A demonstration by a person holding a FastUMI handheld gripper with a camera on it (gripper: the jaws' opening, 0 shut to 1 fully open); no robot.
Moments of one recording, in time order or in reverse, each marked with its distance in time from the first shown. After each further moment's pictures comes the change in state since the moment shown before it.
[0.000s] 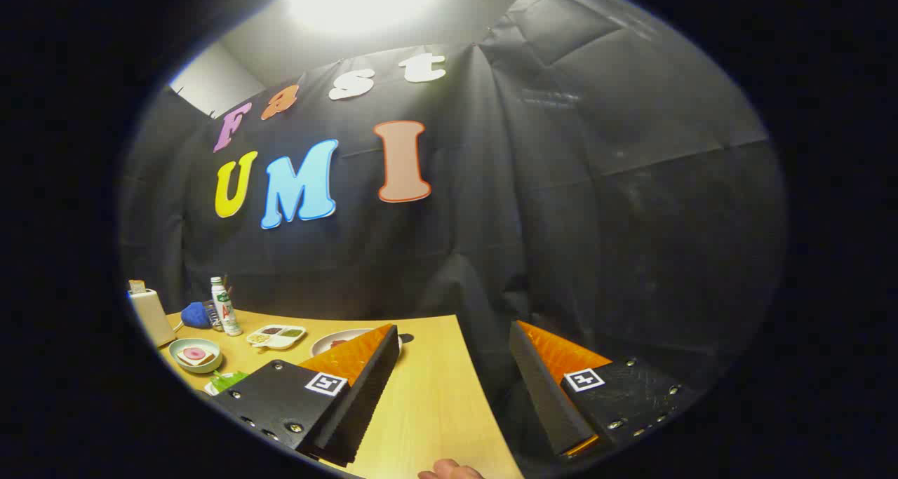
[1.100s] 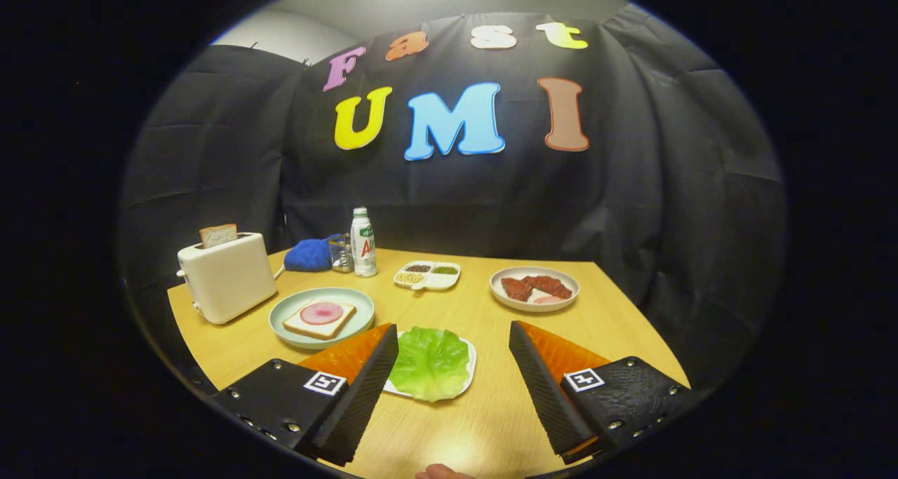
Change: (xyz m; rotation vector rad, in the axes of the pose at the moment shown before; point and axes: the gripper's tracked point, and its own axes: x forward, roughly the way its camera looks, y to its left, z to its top) arm -0.065 0.260 -0.097 -0.128 0.284 0.326
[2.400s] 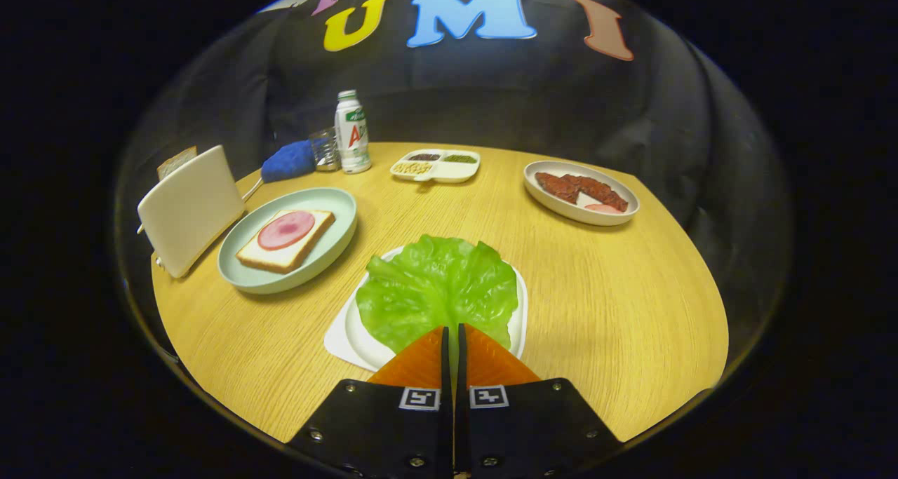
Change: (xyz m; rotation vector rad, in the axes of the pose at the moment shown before) arm 0.077 0.014 -0.090 -0.009 0.426 0.012
